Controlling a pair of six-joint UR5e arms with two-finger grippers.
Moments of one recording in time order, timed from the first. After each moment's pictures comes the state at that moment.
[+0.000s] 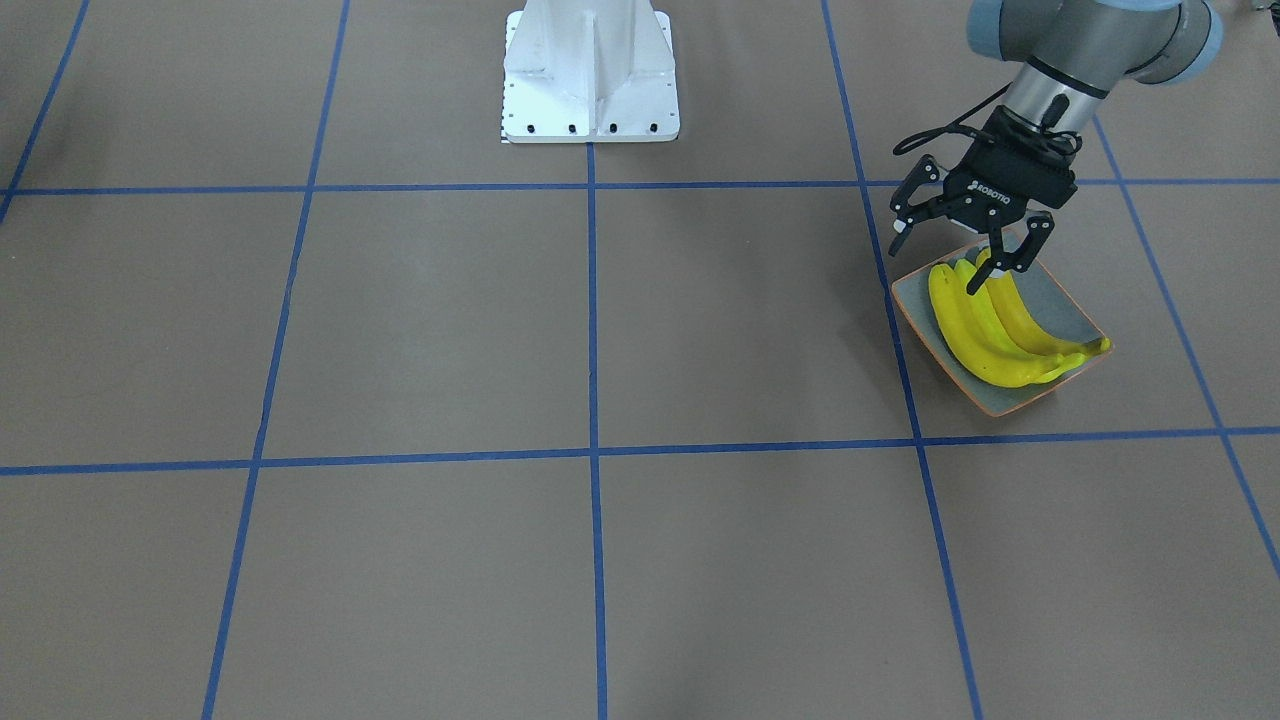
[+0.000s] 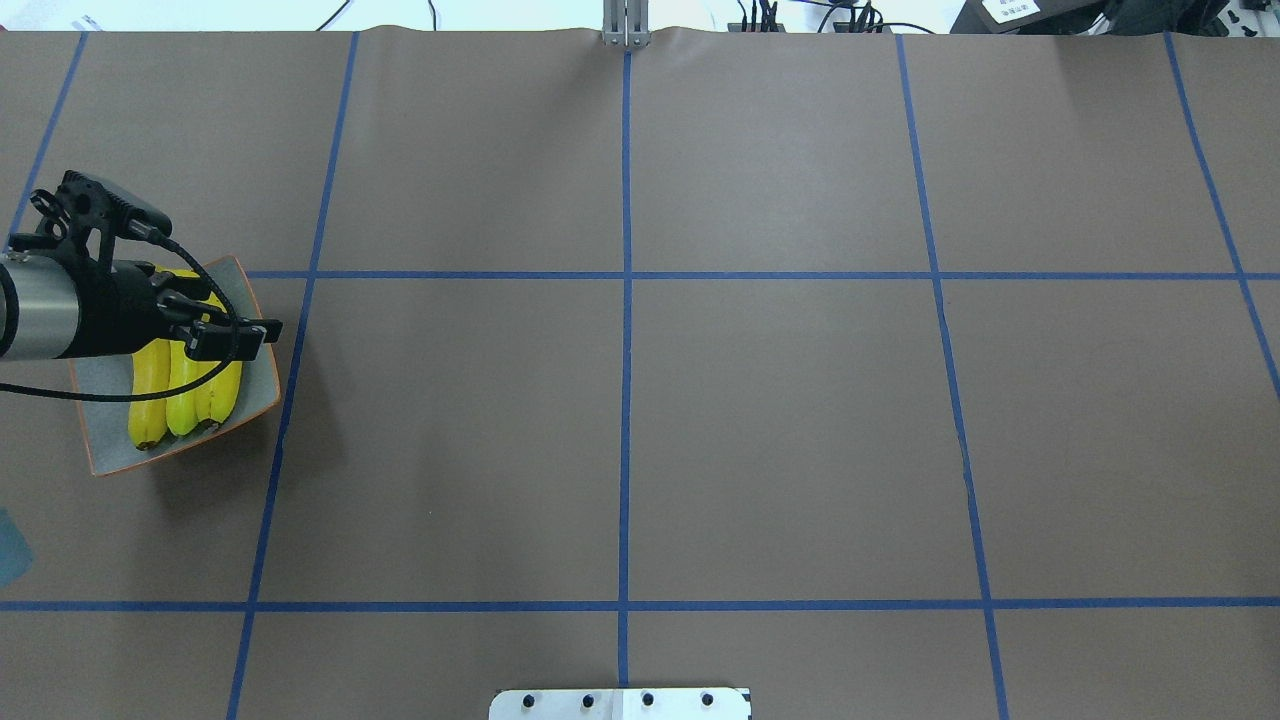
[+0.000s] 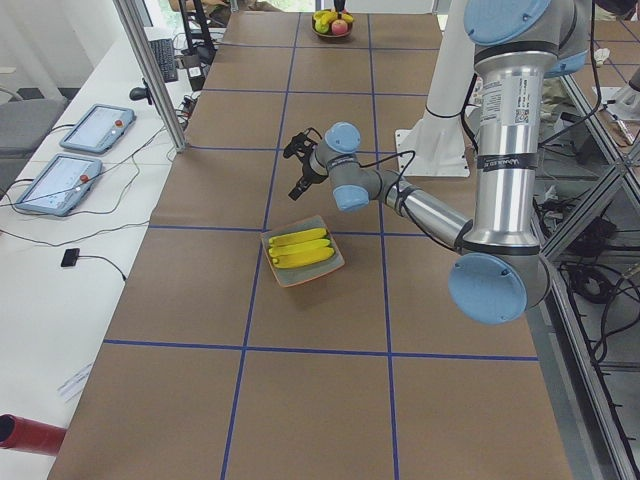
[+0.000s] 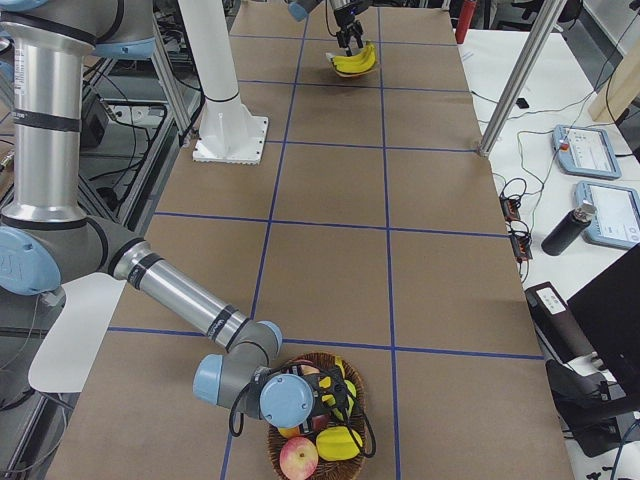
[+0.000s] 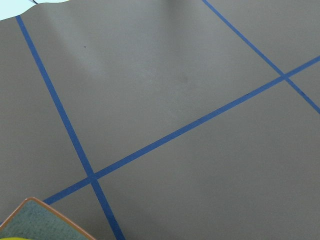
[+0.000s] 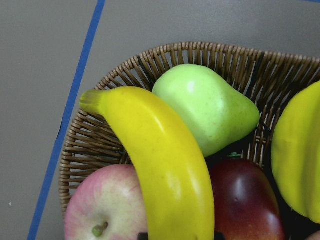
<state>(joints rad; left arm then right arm) -0.78 -1.56 -1.99 -2.32 -1.86 -0.66 1.73 -1.71 1.20 -1.18 2.55 -0.49</state>
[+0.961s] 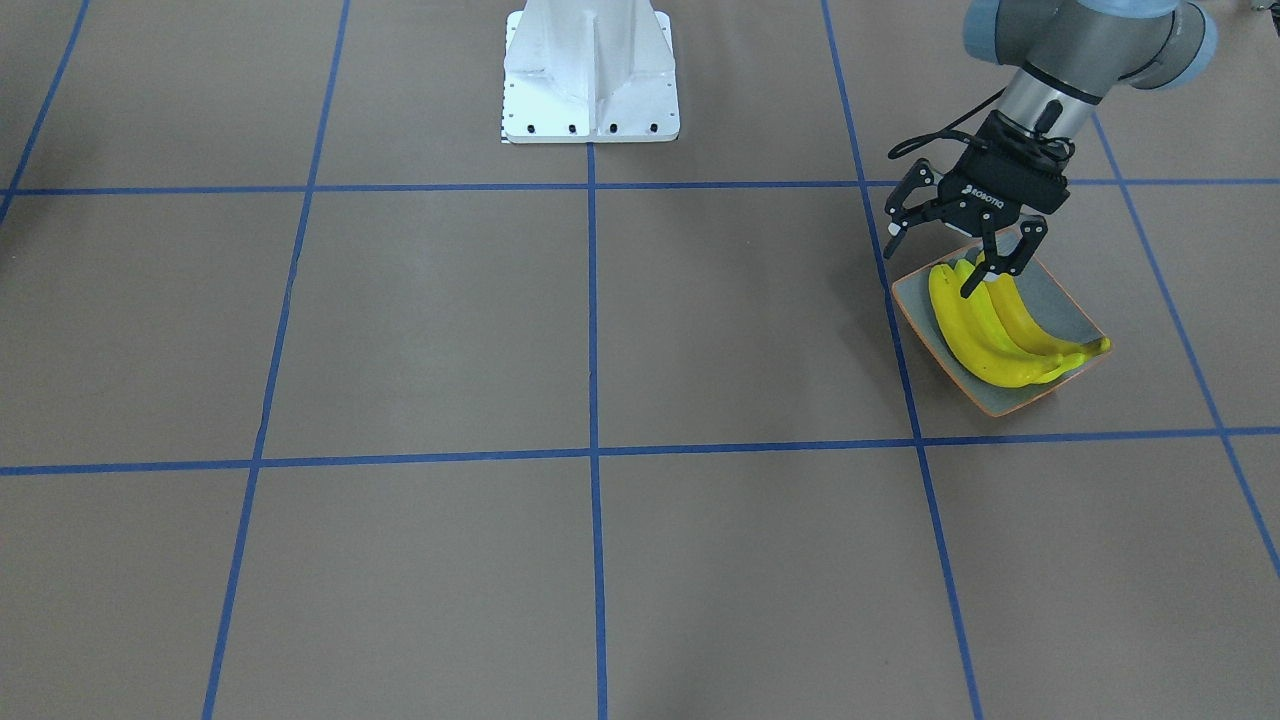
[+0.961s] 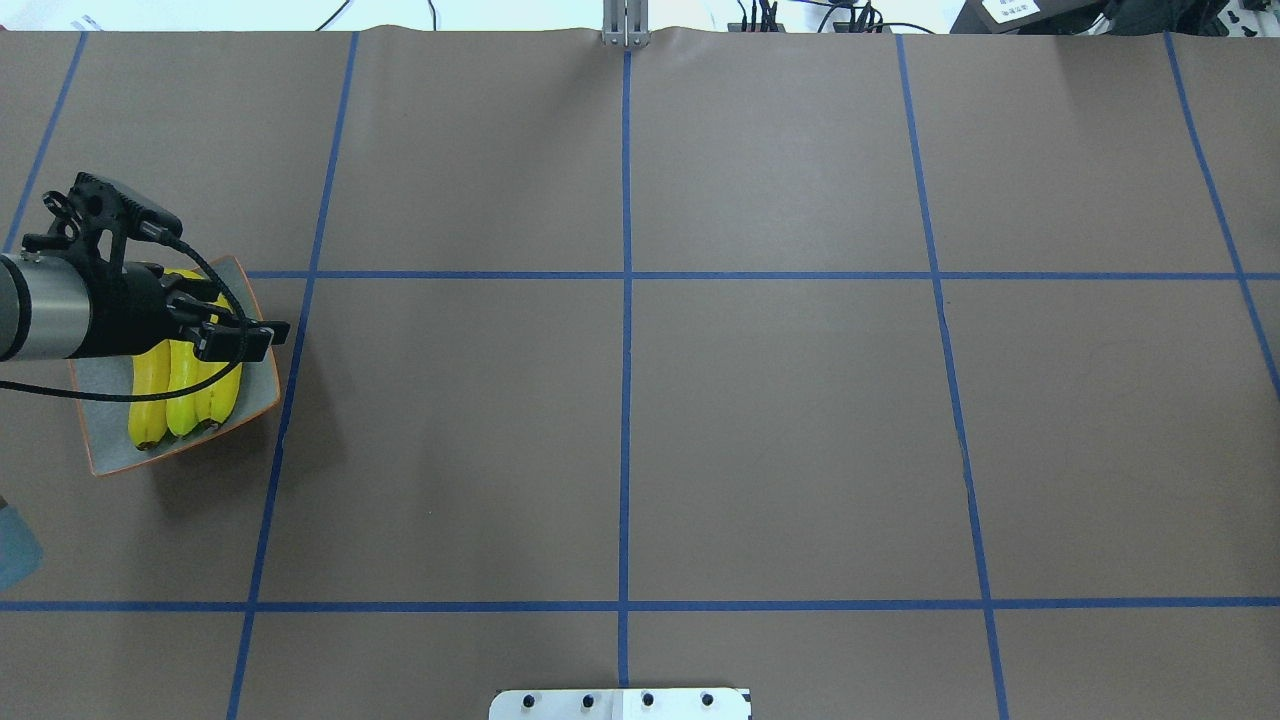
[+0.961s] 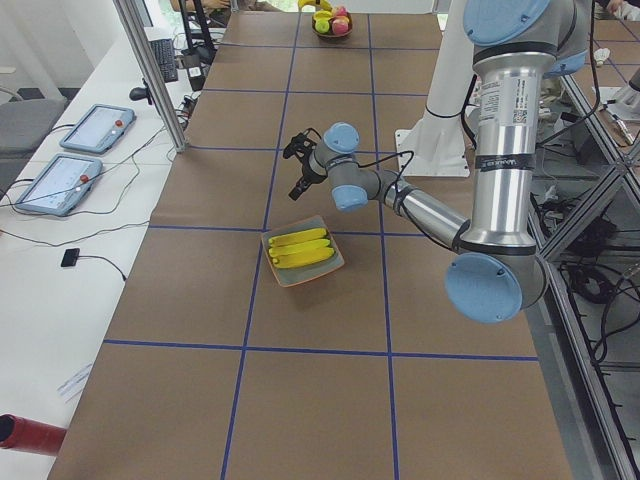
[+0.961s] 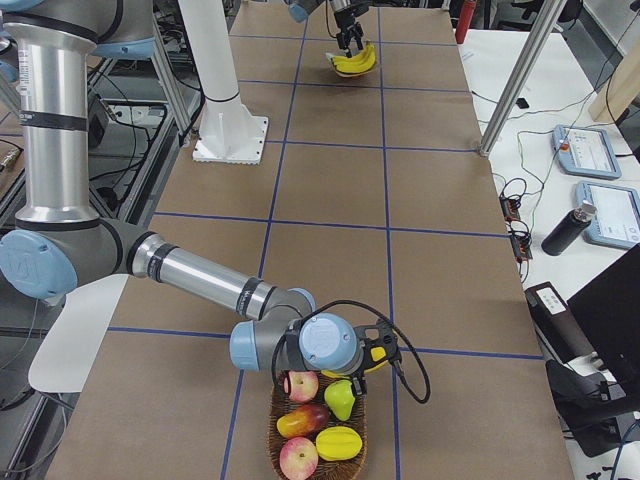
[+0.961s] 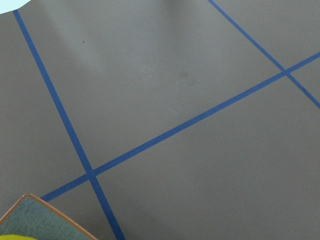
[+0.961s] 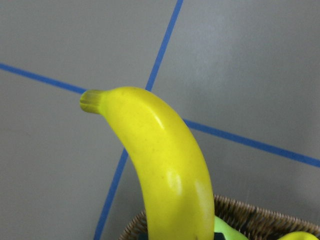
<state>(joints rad) -0.77 -1.58 -1.98 -2.31 -1.87 -0.66 1.72 -1.61 1.38 -1.13 2.52 -0.20</state>
